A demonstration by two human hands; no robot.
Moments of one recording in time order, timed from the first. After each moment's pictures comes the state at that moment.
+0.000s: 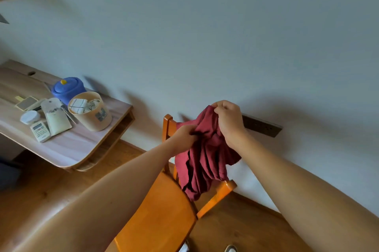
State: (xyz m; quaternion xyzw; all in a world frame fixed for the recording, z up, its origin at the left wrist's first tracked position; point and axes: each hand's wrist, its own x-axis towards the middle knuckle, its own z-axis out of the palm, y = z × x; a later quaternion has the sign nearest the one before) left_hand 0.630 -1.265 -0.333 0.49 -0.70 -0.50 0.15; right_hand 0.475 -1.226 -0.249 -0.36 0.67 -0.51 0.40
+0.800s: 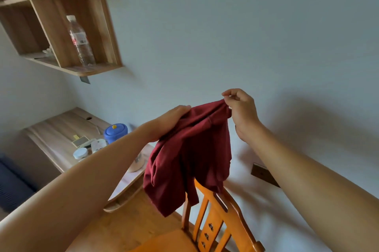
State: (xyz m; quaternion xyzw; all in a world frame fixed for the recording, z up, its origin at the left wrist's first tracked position) left_hand 0.741 -1.281 -0.101 0.49 -0.68 -0.47 0.27; right_hand 0.516 -1.263 -0.093 -0.48 0.49 -0.63 0.36
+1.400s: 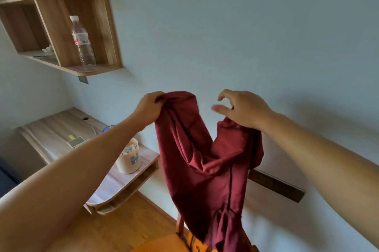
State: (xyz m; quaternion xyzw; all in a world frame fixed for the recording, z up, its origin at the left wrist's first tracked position) left_hand 0.785 -1.309 -0.091 0.52 -0.71 -0.18 0.43; right_hand 0.488 -1.249 -0.047 -0.80 0.57 -0.19 -0.03
